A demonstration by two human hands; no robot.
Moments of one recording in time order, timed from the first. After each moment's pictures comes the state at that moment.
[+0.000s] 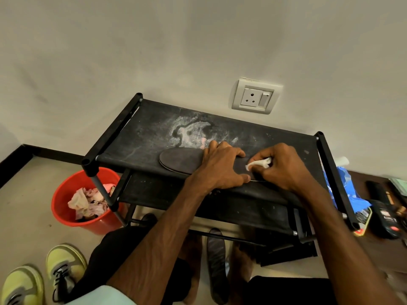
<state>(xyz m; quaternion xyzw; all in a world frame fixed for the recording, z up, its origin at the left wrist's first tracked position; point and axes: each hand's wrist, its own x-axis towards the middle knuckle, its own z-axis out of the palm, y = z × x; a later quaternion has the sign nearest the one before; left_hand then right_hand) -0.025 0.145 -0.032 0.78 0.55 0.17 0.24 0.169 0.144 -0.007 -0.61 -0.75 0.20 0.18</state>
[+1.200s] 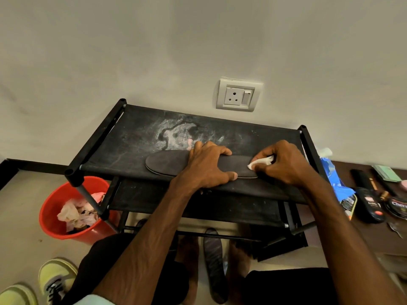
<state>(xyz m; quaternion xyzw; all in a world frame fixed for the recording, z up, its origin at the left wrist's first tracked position) -0.029 0.142 -0.032 0.77 0.55 0.18 0.26 0.203 0.138 0.004 -0.66 -0.71 0.22 0.14</state>
